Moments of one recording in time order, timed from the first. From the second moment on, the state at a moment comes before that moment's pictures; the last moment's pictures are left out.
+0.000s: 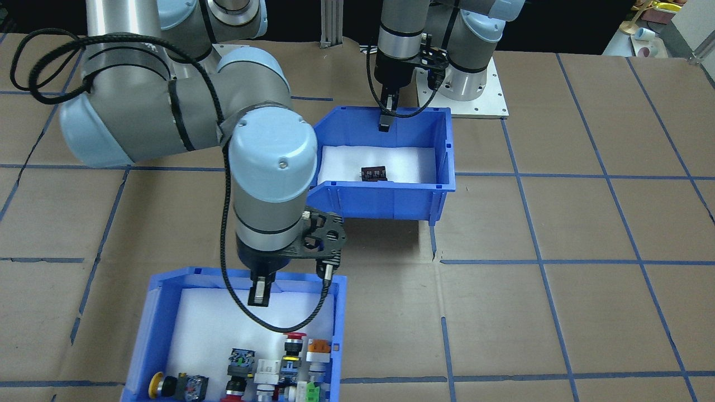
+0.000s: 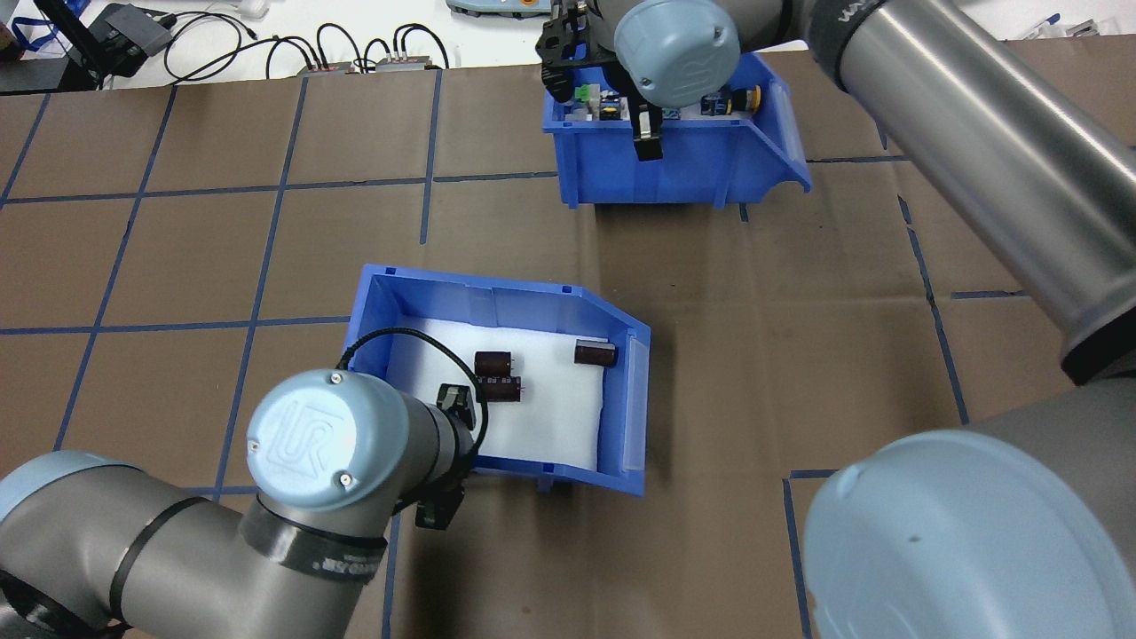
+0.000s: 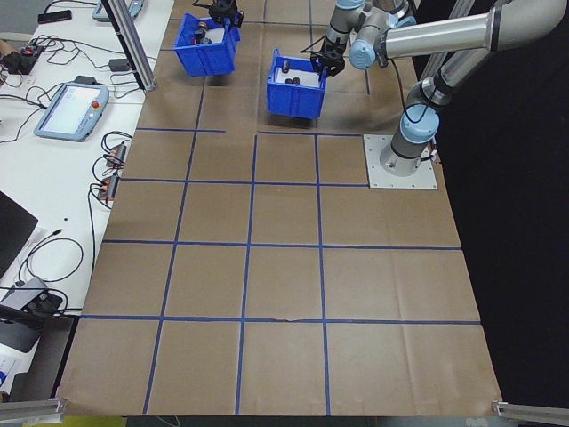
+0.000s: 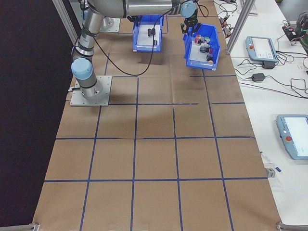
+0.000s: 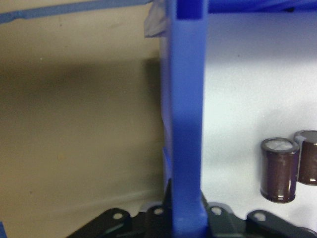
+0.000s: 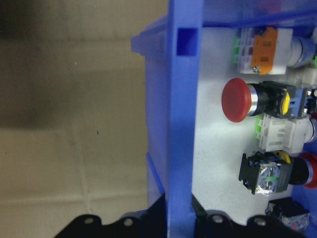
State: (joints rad) left arm -1.88 -1.29 -2.29 -0.97 1.59 -1.73; right arm 1.82 -1.04 1.17 -1.75 -1.75 -1.28
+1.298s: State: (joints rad) left arm -1.70 -1.86 -1.71 -0.96 1.39 -1.65; right arm 1.43 -1.52 1.75 -1.81 -1.74 -1.73
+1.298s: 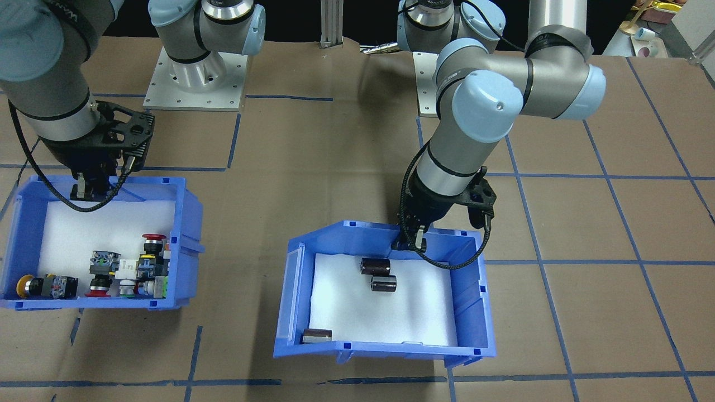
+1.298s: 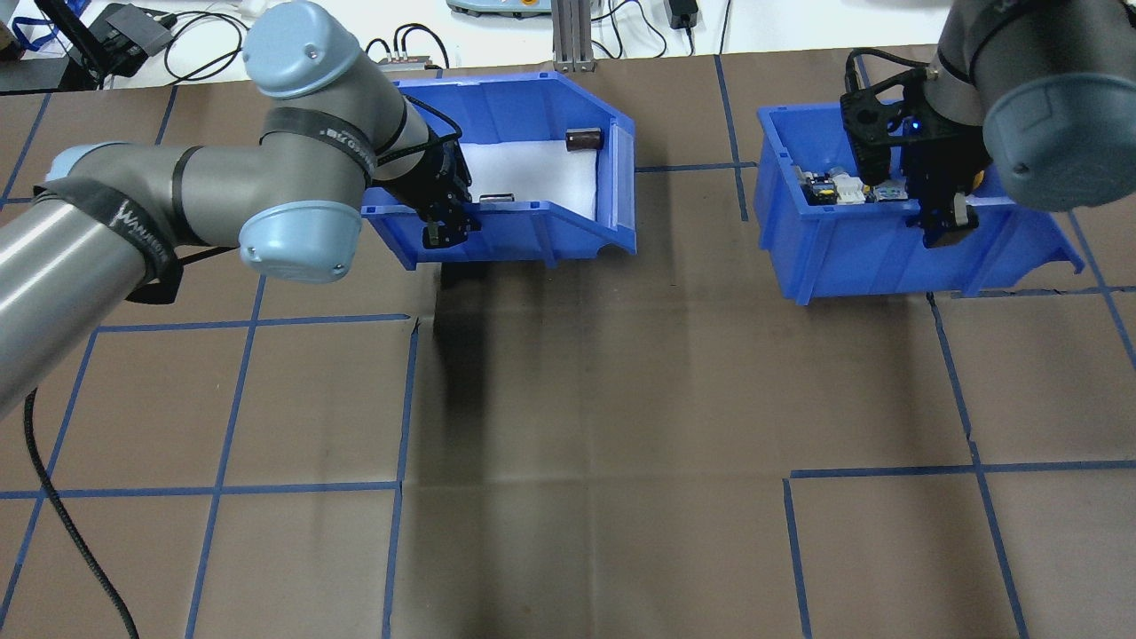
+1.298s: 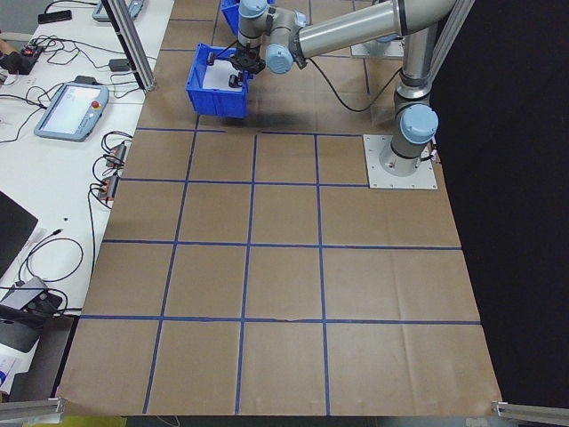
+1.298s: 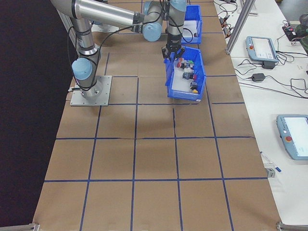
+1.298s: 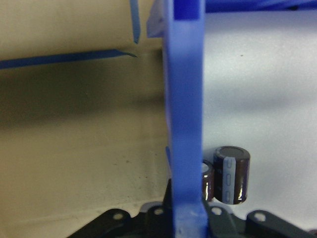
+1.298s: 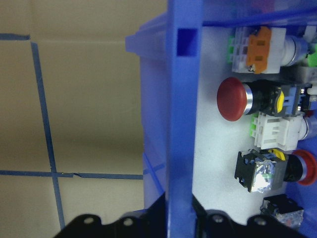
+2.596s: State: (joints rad) left arm -1.85 -2.06 -1.55 -0.88 1.39 -1.84; right arm 1.38 -1.61 1.89 -1.88 -1.74 -1.80
